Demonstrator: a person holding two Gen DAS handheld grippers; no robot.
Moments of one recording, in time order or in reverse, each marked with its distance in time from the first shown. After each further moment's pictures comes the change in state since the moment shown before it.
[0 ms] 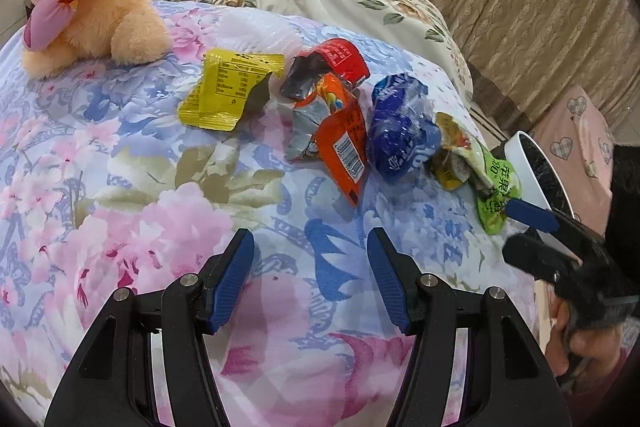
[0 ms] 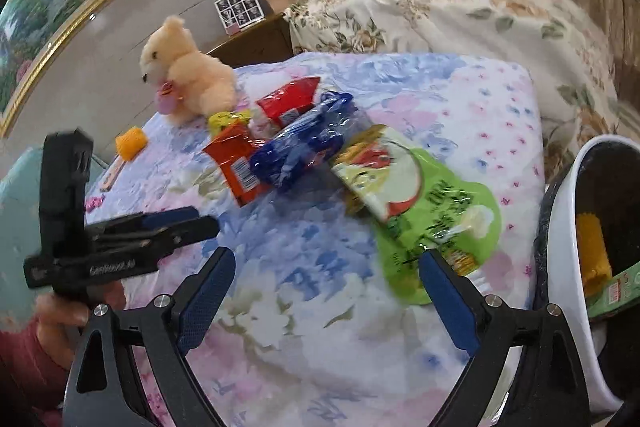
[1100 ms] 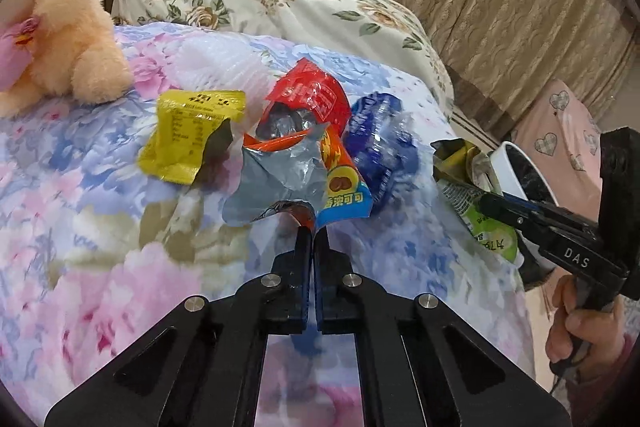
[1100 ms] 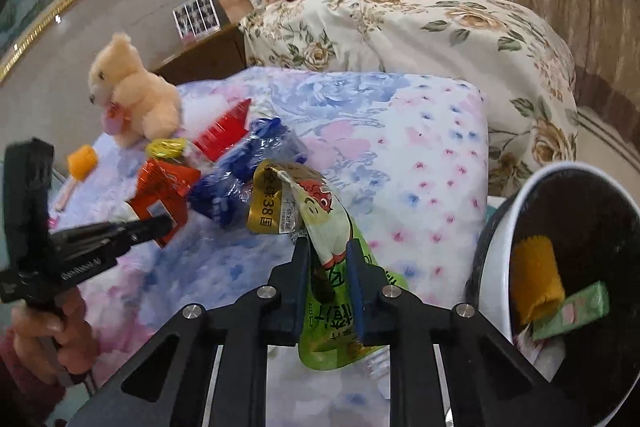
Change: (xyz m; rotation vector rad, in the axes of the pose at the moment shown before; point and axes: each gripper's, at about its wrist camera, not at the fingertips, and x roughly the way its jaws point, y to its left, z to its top) left arm 0.006 -0.012 0.019 0.058 -0.046 -0.068; right arm 0.000 -0.027 0.022 0.052 -0.020 -0.147
